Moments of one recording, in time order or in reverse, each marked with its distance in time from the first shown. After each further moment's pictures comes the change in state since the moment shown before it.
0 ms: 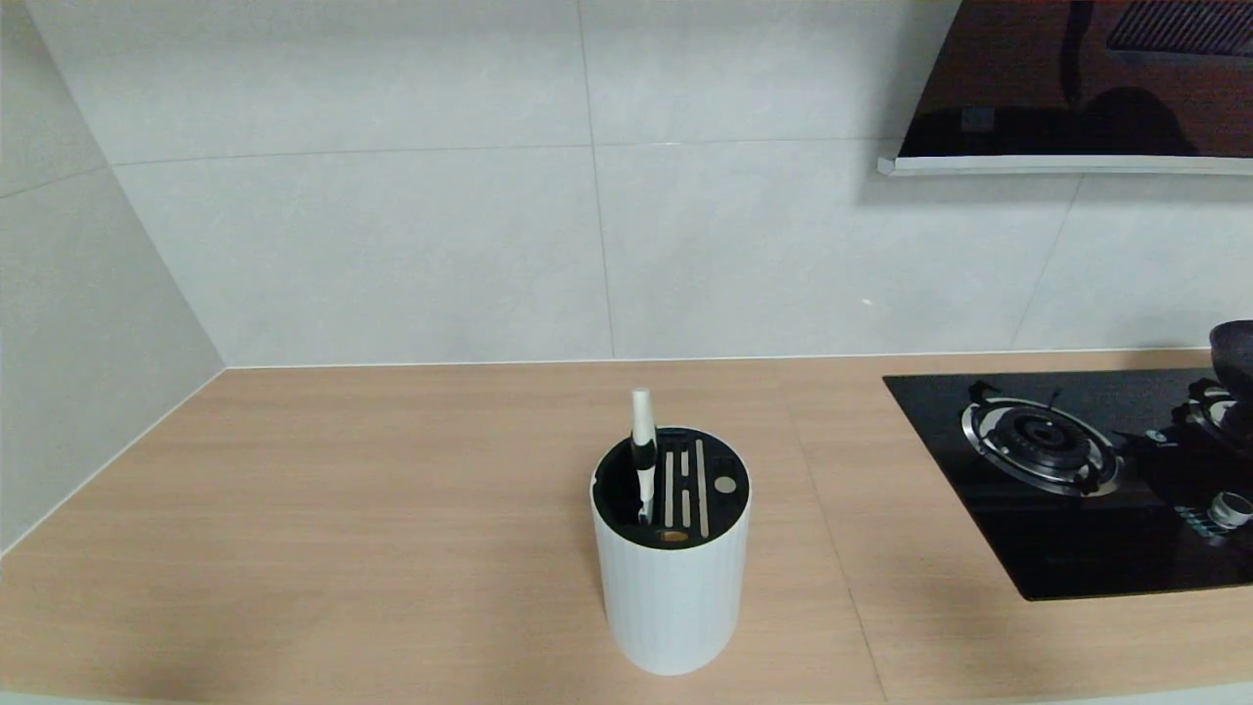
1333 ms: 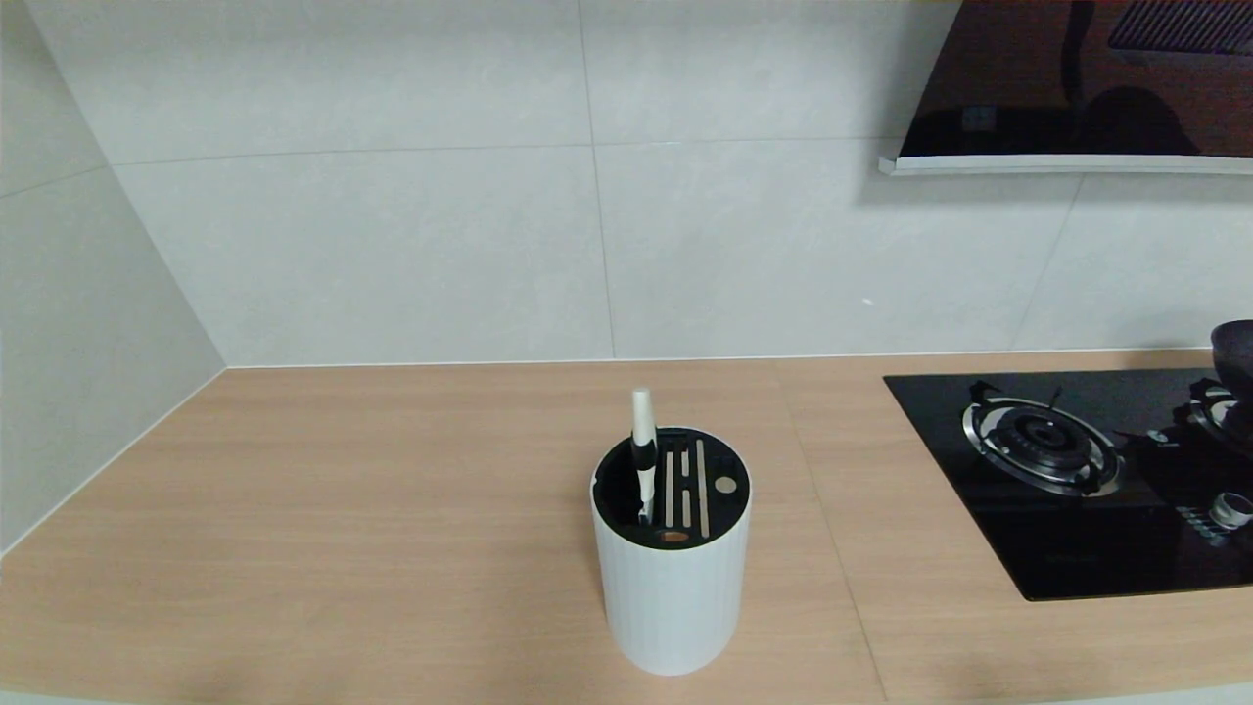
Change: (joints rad) left arm 0.166 -0.187 0.363 0.051 -0.321 -0.061; right arm -0.213 -0.380 0.471 0.089 0.144 -0.013
